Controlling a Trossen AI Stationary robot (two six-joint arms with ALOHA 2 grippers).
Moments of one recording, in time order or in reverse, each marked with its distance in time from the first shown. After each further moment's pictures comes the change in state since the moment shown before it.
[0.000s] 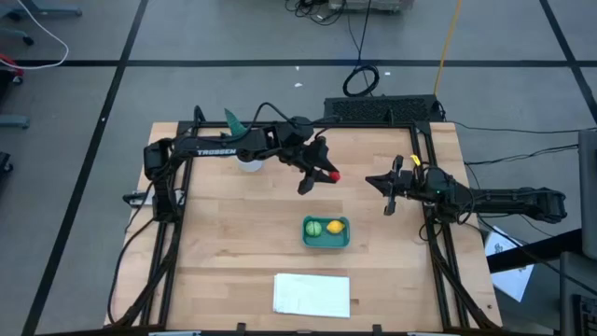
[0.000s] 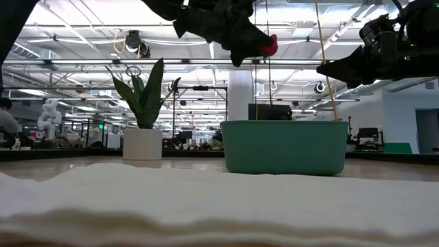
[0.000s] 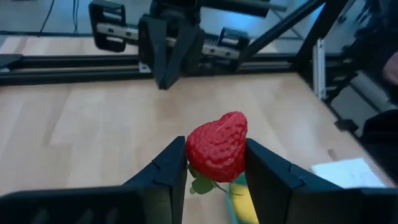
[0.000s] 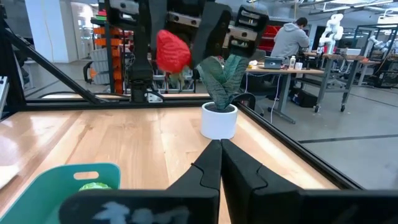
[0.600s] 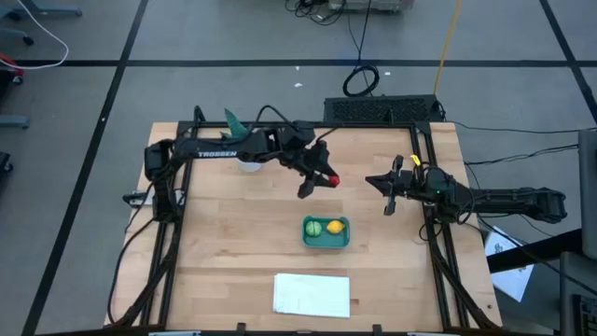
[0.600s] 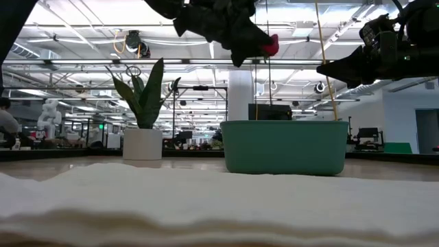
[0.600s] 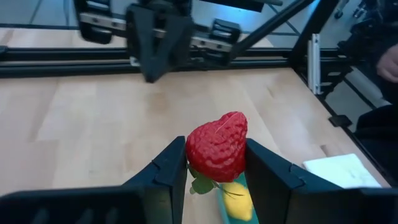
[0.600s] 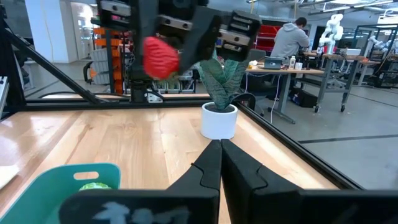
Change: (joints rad) left arm -0.023 0.001 0.000 -0.014 -0.002 -0.011; right arm 0.000 0.000 0.000 0.000 0.000 0.000
